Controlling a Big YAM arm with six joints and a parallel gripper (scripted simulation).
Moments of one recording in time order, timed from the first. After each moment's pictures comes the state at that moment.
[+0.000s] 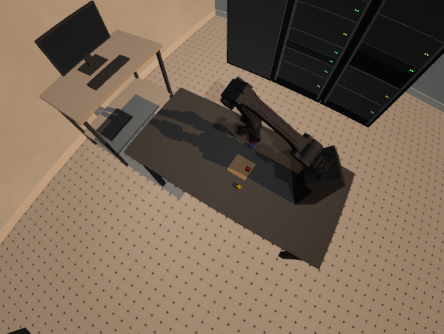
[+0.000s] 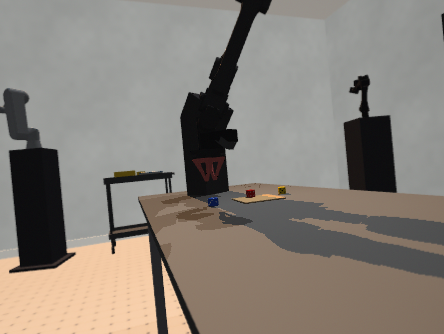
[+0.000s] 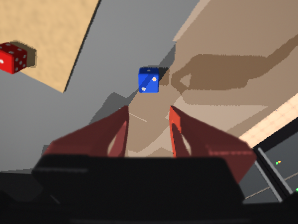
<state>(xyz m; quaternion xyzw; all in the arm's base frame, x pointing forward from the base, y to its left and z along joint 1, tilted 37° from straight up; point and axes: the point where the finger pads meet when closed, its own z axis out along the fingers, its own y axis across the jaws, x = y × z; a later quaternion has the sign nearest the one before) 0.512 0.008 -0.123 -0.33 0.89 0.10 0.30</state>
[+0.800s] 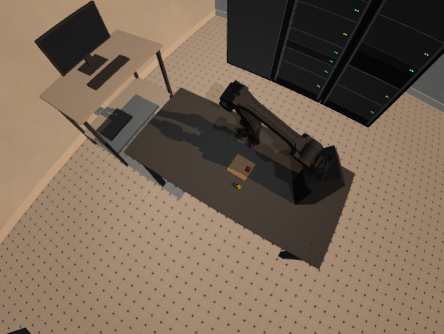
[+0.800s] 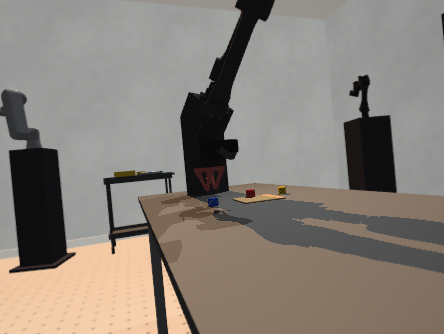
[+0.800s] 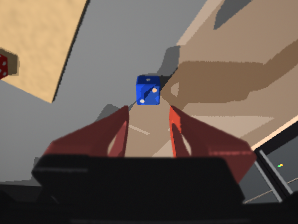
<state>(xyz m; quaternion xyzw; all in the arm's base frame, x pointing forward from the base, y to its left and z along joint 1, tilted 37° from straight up) 0.525 0.018 -0.147 -0.33 0.89 0.10 0.30</state>
